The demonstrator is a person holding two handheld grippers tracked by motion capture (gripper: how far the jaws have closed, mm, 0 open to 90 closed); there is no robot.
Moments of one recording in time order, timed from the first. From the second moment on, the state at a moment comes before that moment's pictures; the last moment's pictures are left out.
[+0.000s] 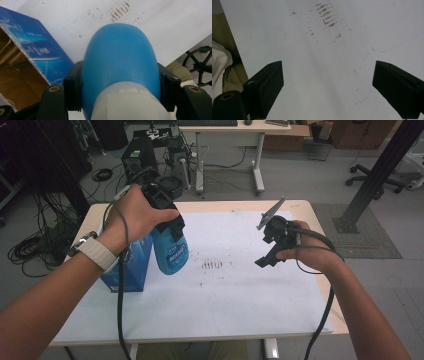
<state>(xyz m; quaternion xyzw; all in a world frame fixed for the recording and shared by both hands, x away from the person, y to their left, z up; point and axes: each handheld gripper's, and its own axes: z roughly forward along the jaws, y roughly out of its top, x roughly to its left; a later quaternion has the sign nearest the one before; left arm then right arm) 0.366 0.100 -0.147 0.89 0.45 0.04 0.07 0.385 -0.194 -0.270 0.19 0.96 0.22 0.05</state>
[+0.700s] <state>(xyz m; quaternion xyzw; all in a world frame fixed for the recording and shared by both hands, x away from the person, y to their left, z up) 0.372 0.125 -0.119 0.86 0.50 0.04 0.08 0.386 -0.195 -0.269 0.19 0.96 0.22 0.05</state>
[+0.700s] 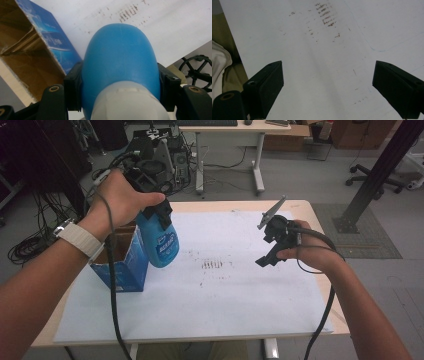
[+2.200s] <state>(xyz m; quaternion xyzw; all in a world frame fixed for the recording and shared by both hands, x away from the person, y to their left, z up) 0.394 0.189 -0.081 0.79 0.60 0.06 0.10 0.391 -0.188 -0.269 0.18 0.96 0.22 0.05</state>
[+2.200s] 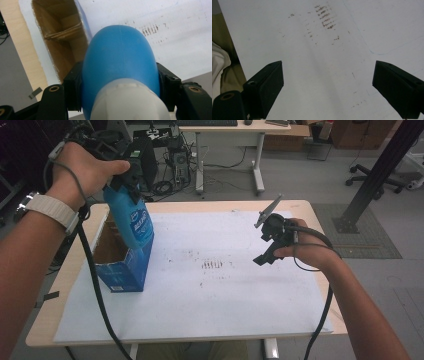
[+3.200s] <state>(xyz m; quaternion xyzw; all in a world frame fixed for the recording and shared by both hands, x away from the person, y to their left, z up) 0.399 0.229 -0.073 0.76 0.64 0.09 0.09 0.394 -0.187 -0.271 0.18 0.96 0.21 0.04</state>
